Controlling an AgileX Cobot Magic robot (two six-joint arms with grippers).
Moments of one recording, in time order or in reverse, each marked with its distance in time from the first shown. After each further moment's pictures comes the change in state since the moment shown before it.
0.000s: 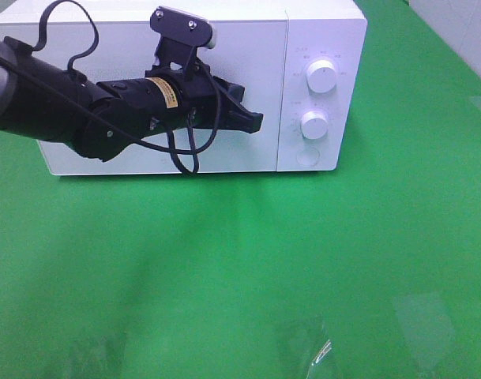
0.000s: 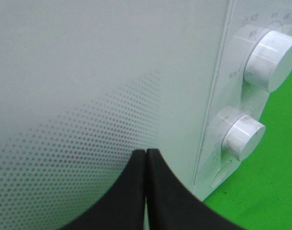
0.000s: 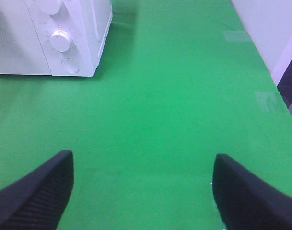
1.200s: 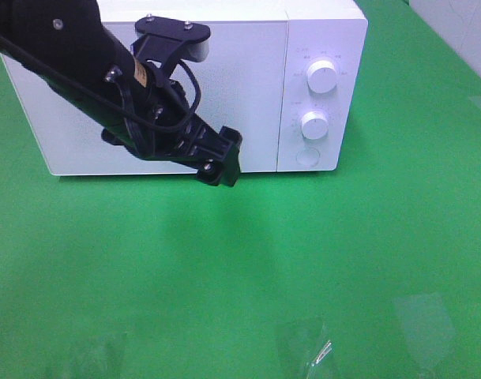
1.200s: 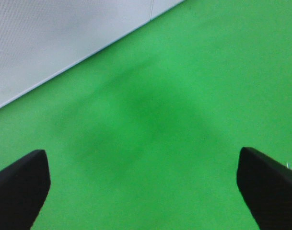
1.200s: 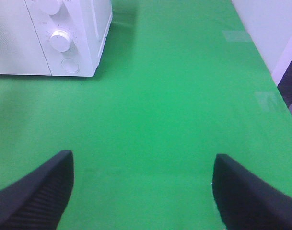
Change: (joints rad) left arm -0.112 -0.298 -0.023 -0.152 1.004 -0.002; right arm 0.000 0.000 0.000 -0.001 0.000 0.000
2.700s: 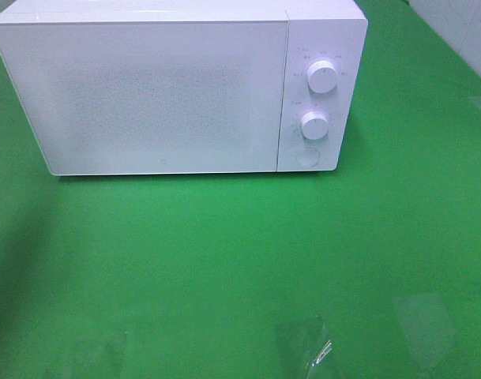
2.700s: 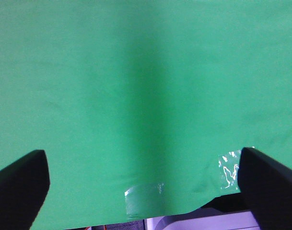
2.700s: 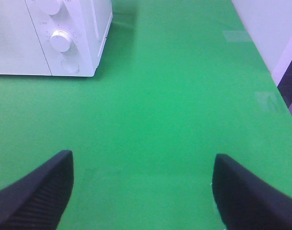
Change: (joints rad) left arm 0.774 -0.390 0.005 -0.124 0.664 0.245; right arm 0.000 0.000 0.000 0.000 0.000 0.000
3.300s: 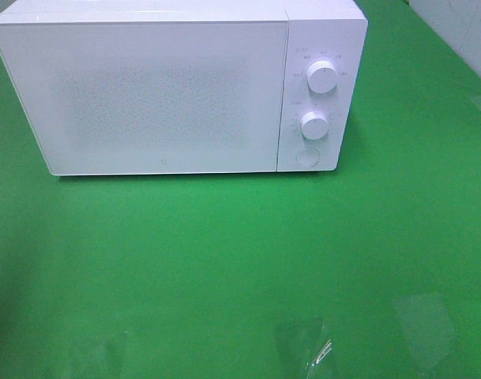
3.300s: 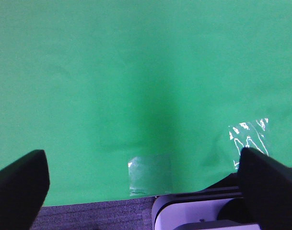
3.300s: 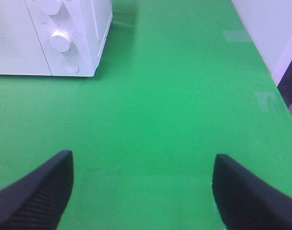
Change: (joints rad) left arm 0.017 -0.493 0.436 0.009 -0.129 0.022; right arm 0.000 0.000 0.000 0.000 0.000 0.000
